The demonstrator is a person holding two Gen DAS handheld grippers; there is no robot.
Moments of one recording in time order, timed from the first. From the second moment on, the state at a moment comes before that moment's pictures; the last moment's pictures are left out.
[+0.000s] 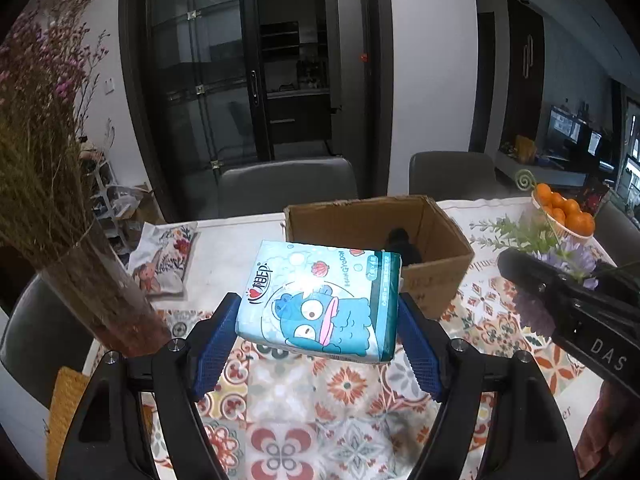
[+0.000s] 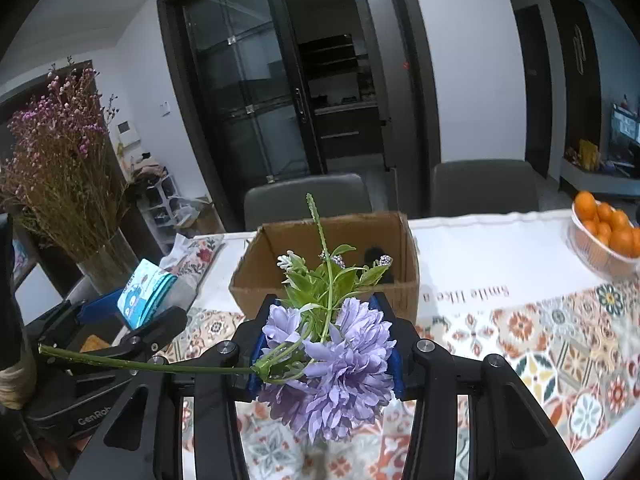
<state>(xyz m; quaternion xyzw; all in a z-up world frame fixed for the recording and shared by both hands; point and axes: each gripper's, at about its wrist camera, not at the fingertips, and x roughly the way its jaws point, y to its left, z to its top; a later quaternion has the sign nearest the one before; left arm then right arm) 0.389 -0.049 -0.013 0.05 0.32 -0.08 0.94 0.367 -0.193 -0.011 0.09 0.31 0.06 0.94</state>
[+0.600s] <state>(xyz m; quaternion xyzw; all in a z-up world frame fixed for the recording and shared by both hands) 0.484 -0.056 -0.017 0.07 0.36 -0.09 0.93 0.475 -0.181 -0.001 -0.02 0.38 0.09 0.92</state>
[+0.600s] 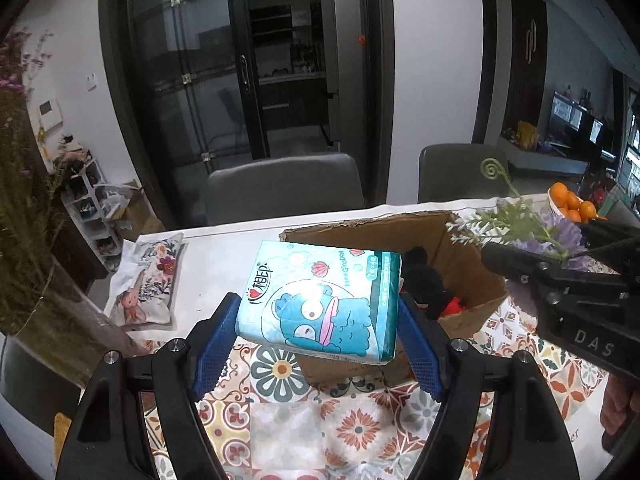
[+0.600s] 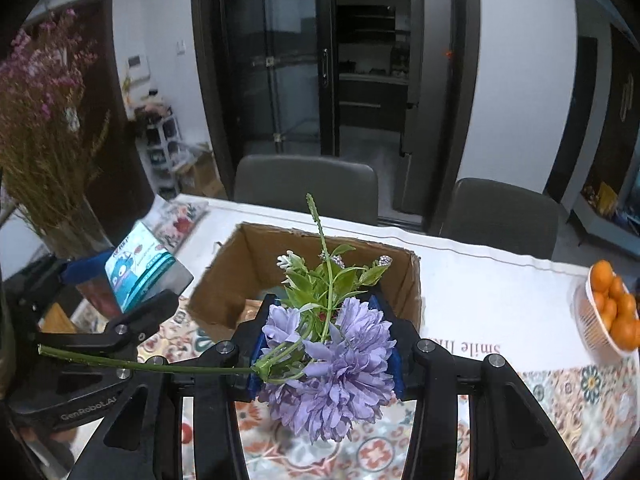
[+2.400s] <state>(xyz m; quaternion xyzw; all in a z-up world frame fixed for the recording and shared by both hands) 0.534 -0.023 -0.002 0.09 0.37 -0.01 0.92 0.579 -0.131 -0.005 -0.19 0.47 0.07 0.86</state>
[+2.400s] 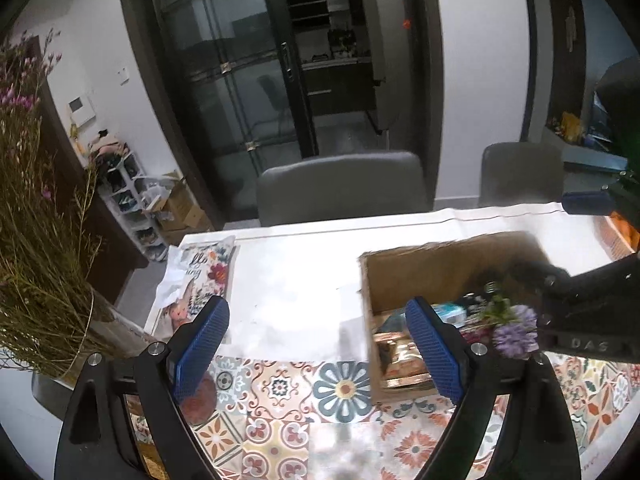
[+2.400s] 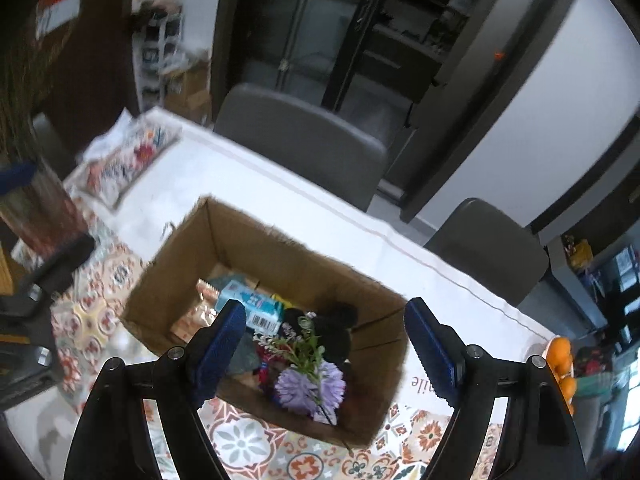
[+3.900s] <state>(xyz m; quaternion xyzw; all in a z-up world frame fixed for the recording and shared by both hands) 0.499 -0.074 -0.059 0.12 0.39 -0.04 0.91 0.493 -0.215 -0.063 0.05 0.41 0.05 0.91</state>
